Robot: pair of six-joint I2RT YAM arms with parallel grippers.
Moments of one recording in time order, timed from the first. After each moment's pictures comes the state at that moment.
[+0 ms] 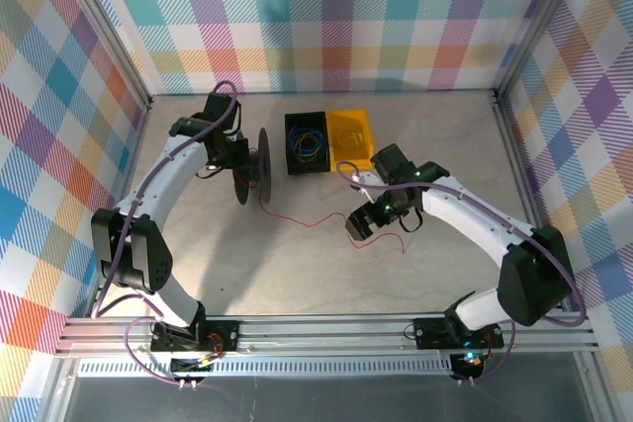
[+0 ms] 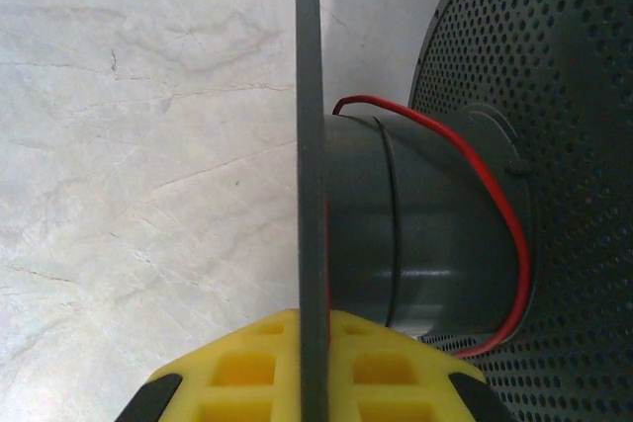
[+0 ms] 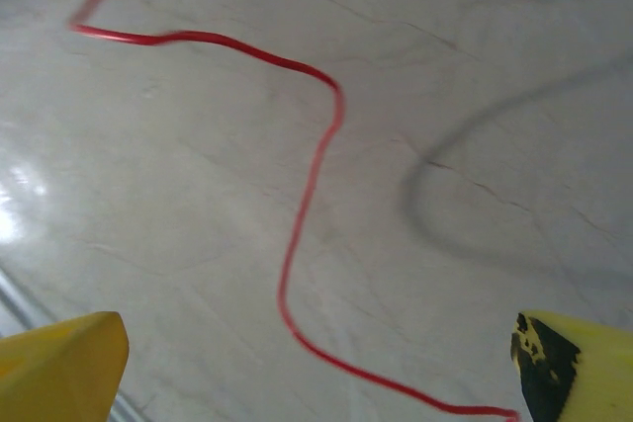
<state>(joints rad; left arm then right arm) -0.23 1.63 1.48 -0.95 -0.07 -0.26 0.56 1.45 1.08 -0.89 -0.27 -0.10</state>
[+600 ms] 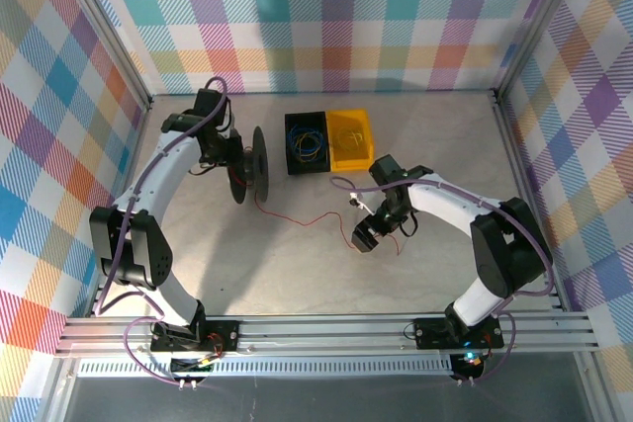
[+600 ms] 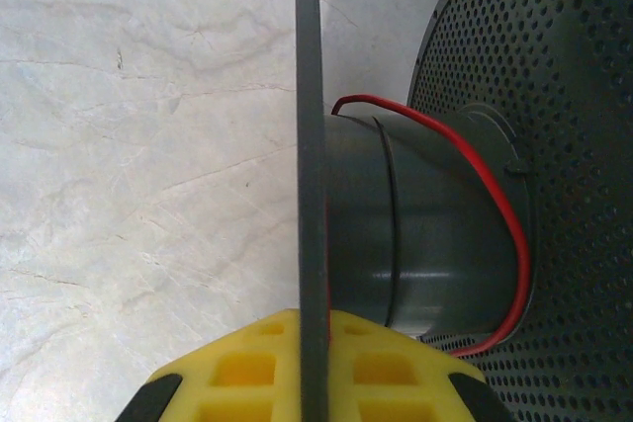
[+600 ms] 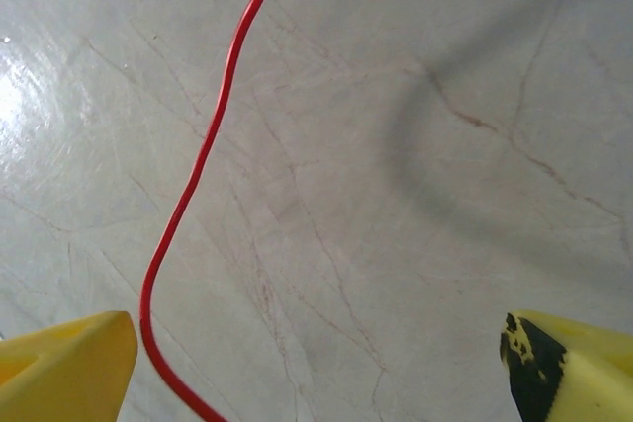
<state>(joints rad) -0.17 1.65 1.51 -0.98 -0.01 -0.23 0.53 1.61 1.01 -0.84 -0.33 -0.29</state>
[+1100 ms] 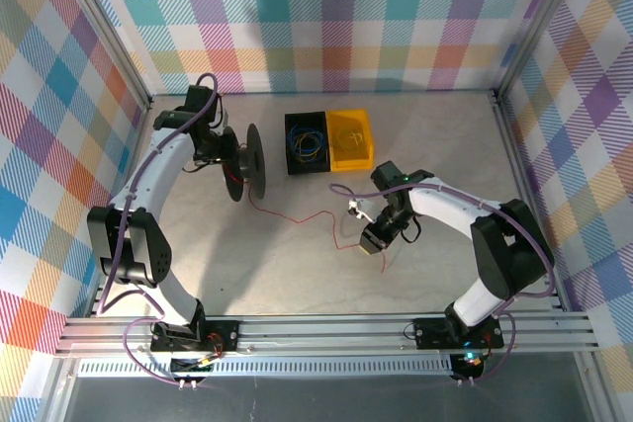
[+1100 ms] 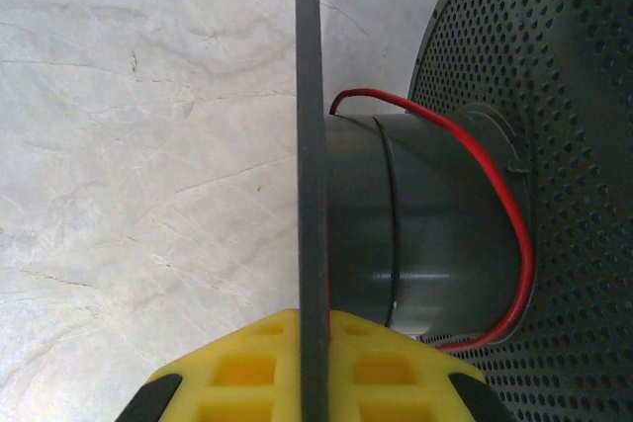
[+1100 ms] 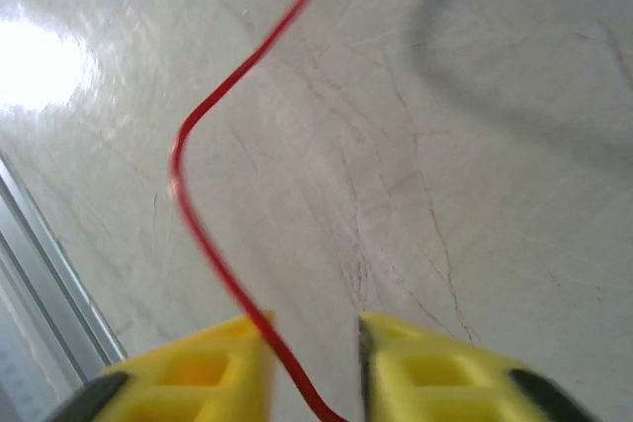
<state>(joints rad) -0.13 1.66 1.54 -1.00 0.03 -0.21 0.53 1.60 0.97 -0.88 -0.47 -0.38</state>
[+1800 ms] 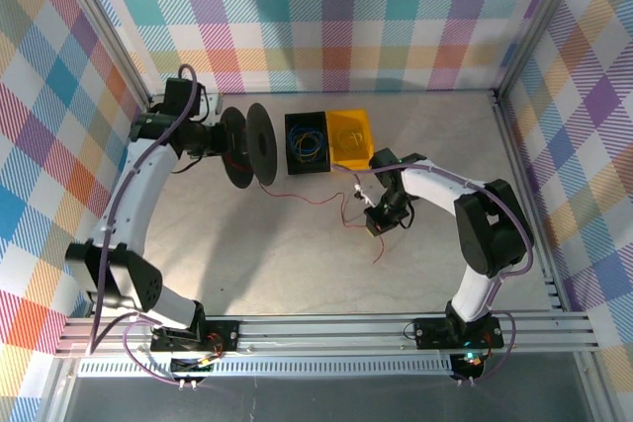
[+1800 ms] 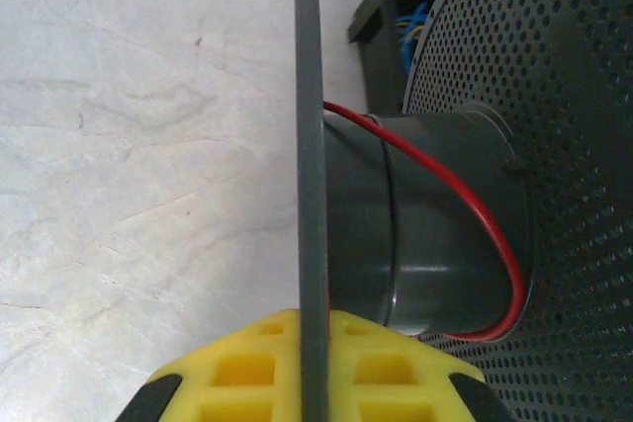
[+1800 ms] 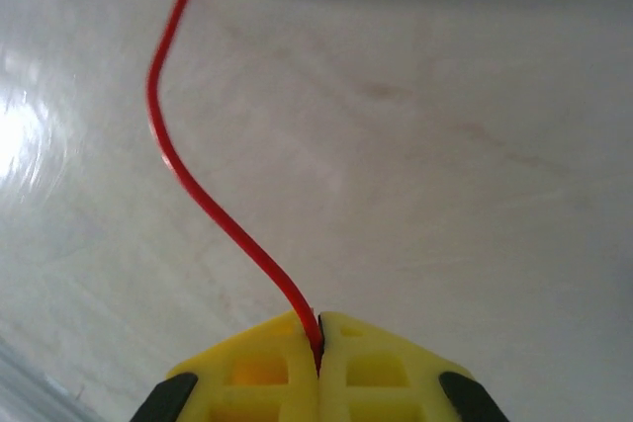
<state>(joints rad) -0.13 1.47 1.57 -1.02 0.18 -0.21 0.46 1.76 1.16 -0.95 -0.29 -0.15</state>
